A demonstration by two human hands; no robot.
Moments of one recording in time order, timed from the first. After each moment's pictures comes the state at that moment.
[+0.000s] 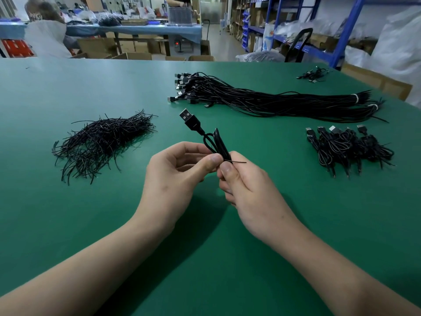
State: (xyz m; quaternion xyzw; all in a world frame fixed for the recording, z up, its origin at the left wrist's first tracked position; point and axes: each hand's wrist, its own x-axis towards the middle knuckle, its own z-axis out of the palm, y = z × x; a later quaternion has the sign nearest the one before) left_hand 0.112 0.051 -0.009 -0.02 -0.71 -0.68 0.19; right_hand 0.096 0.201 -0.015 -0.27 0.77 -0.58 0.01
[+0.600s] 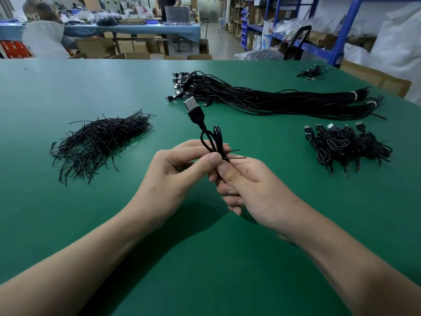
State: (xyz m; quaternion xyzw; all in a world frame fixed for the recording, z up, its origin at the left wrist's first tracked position) left_hand 0.110 0.044 -0.005 -0.19 -0.72 -0.65 0.14; right_hand 0.093 0.211 0.000 -0.26 0.68 -0.66 0.19
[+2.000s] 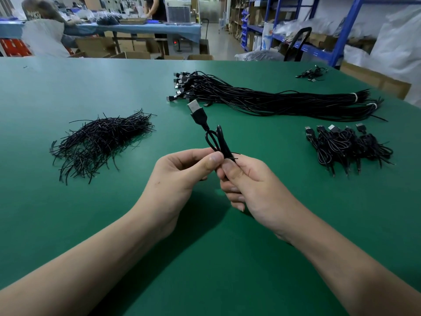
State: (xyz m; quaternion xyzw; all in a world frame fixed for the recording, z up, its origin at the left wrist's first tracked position) left_hand 0.112 0.050 -0.010 -0.04 -0.67 -0.74 0.09; right_hand 0.090 0.210 -0.004 -0.25 0.69 -0.66 0.16
